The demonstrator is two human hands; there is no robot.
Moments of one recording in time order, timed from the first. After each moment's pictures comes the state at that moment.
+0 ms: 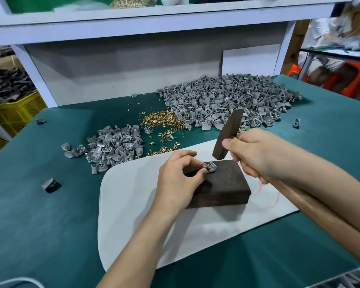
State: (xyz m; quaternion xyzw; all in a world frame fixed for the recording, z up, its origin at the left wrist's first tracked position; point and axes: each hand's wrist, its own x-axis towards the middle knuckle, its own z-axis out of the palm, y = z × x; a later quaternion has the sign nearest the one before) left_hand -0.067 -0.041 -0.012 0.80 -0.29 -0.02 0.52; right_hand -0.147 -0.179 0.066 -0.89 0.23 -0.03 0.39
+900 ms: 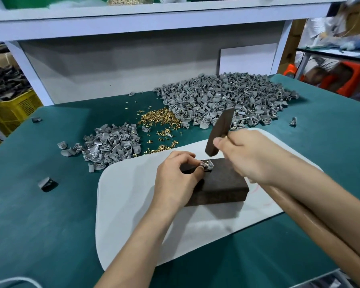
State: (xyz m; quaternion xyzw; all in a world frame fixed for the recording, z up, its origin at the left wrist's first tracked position) left_hand -0.065 -0.043 -0.017 0.80 -0.28 -0.02 0.54; right_hand -0.145 -0.163 0.060 -0.93 0.21 -0.09 0.28
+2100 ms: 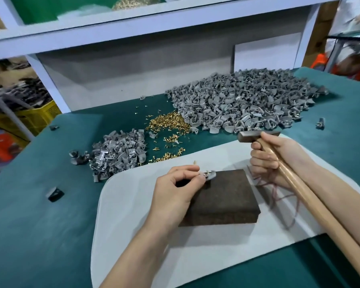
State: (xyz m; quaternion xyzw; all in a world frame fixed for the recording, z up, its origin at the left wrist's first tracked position) left_hand -0.060 -0.047 -0.027 0.73 -0.15 -0.12 0.65; right_hand -0.104 -0.277 -0.015 -0.39 0.15 0.00 0.91
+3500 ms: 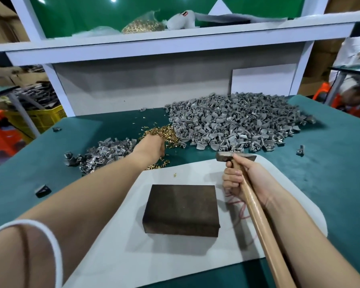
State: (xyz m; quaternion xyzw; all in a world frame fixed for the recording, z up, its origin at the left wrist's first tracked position) left_hand 0.082 -0.092 0.003 0.96 -0.27 0.01 0.10; right_hand -0.096 -0.284 -0.023 -0.31 0.15 0.04 0.94
